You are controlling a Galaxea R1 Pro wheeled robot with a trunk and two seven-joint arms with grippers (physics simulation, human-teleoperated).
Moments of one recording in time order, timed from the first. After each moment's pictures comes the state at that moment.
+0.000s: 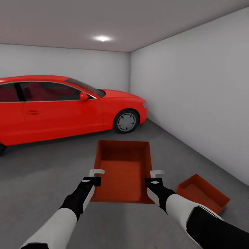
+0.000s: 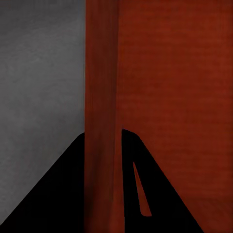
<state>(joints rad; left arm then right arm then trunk) -0.70 -0.12 0.02 -0.60 -0.07 0.35 0.15 -0.92 0.13 0.84 -0.12 -0.77 0.05 -0.40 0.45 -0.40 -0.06</state>
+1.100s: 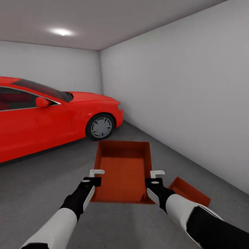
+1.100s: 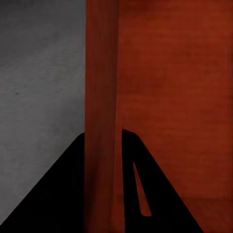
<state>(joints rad) -0.70 -0.12 0.02 -0.60 -0.07 0.35 0.15 -0.92 0.13 0.84 -0.11 -0.77 0.05 -0.39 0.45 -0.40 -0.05</state>
